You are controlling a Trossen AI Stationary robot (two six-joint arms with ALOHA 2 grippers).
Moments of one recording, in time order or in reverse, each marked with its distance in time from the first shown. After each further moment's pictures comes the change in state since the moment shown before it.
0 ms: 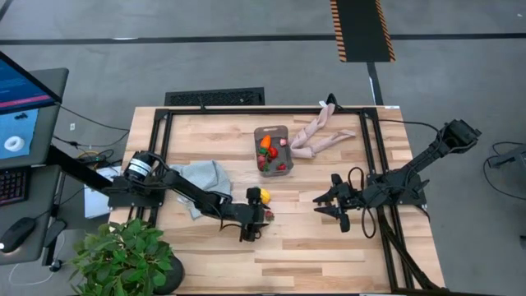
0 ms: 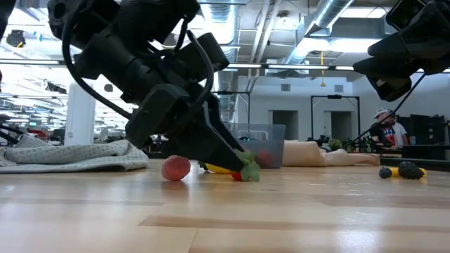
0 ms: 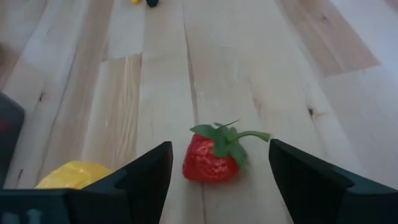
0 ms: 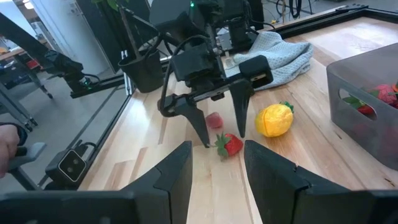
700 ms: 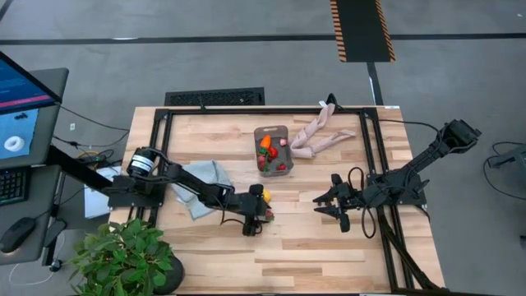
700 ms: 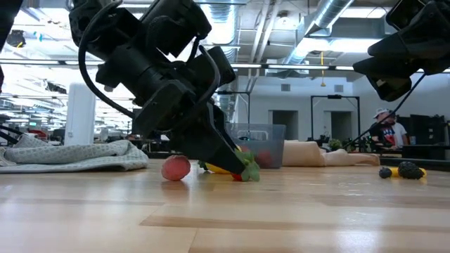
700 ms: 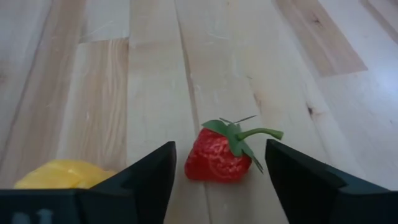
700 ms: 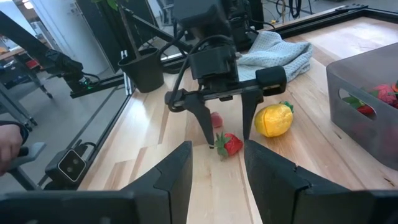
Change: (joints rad) left arm 0.088 0.003 0.002 -0.012 0.214 -0.040; right arm 0.000 0.000 0.000 -0.001 0.000 0.000
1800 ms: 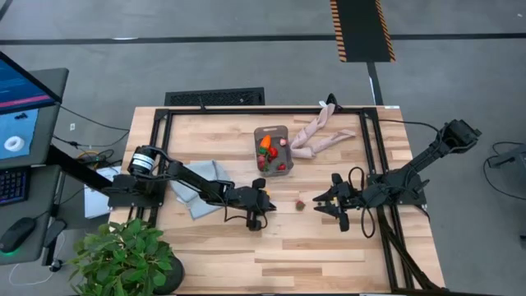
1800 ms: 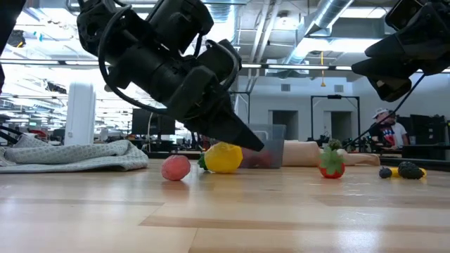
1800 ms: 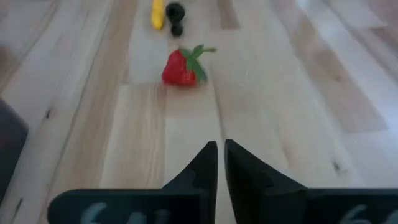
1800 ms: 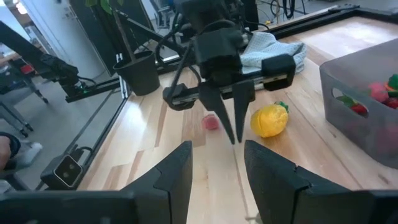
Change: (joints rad) left arm 0.032 0.001 0.000 0.128 -0.025 -0.028; right arm 0.000 0.000 0.000 -0.001 0.021 0.015
